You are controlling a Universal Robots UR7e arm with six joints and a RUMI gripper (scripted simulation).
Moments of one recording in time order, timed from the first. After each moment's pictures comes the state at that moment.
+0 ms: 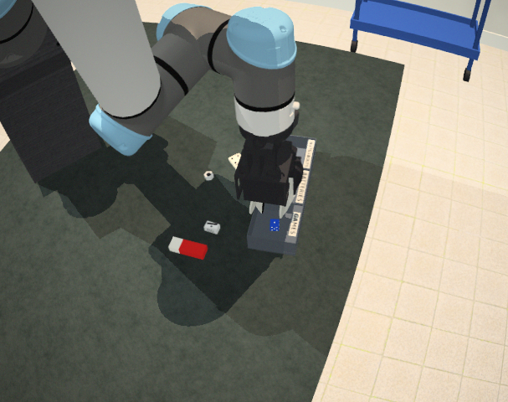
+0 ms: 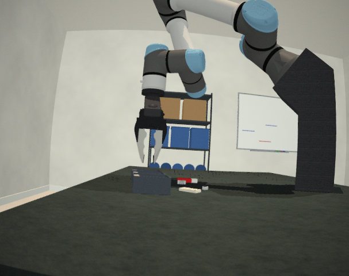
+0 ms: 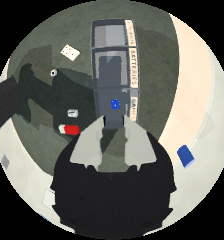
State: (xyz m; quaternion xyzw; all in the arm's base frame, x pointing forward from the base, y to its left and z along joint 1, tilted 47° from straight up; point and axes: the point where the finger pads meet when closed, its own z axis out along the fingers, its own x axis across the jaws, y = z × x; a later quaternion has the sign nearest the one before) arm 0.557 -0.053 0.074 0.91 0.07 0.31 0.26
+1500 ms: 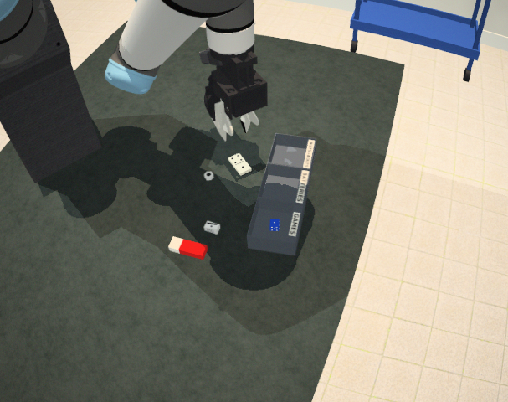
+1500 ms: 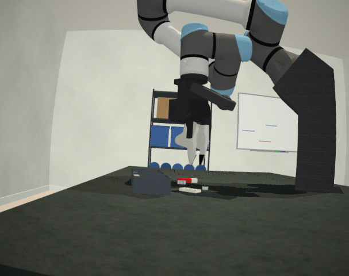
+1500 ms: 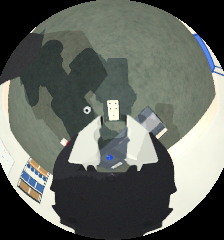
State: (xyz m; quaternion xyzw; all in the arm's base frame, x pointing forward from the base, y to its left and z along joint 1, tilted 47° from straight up) arm 0.472 0.058 -0.056 0.83 0.39 0.19 0.34
